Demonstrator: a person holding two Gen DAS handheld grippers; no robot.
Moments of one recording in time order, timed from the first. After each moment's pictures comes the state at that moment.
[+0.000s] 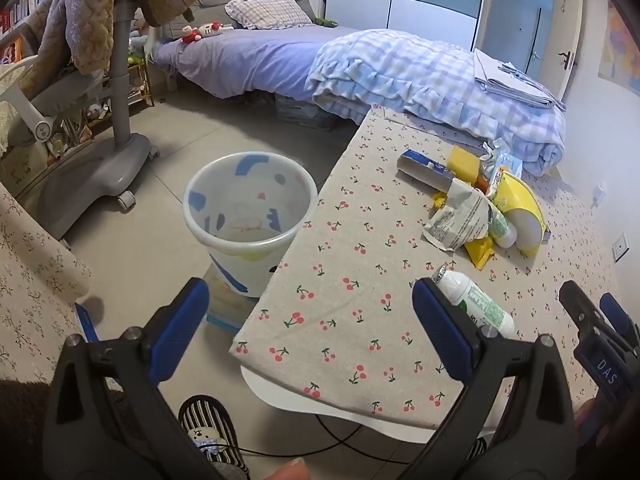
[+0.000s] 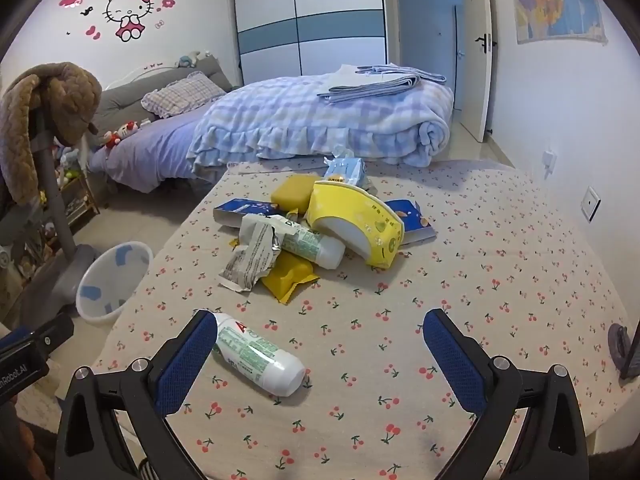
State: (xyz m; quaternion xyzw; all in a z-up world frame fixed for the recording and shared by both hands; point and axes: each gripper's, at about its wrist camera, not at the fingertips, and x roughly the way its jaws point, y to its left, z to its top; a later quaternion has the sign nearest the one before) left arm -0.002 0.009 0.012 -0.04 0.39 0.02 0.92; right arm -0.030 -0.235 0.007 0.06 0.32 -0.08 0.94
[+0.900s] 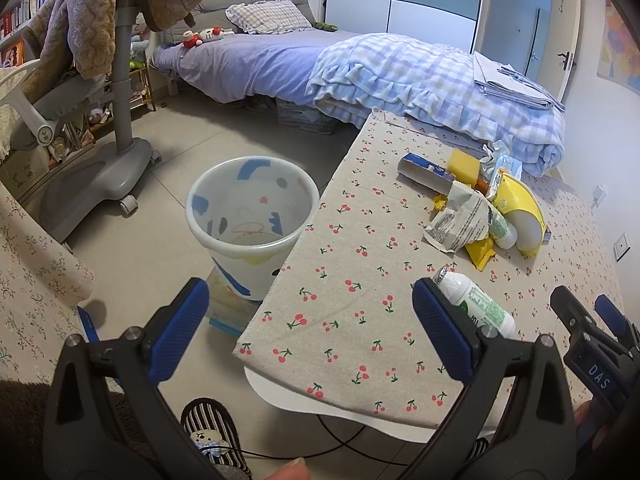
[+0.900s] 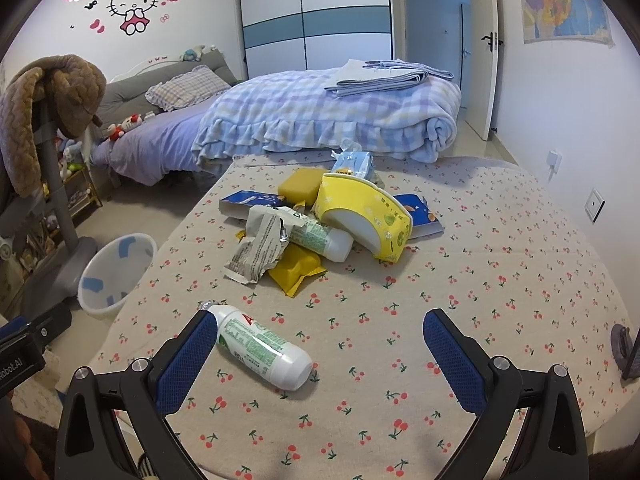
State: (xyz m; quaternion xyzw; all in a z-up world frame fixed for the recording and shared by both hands) left arm -0.004 0.012 0.013 -0.04 0.39 0.02 0.92; right arm -0.028 -0.227 0.002 0.05 0.33 -0.08 0.94
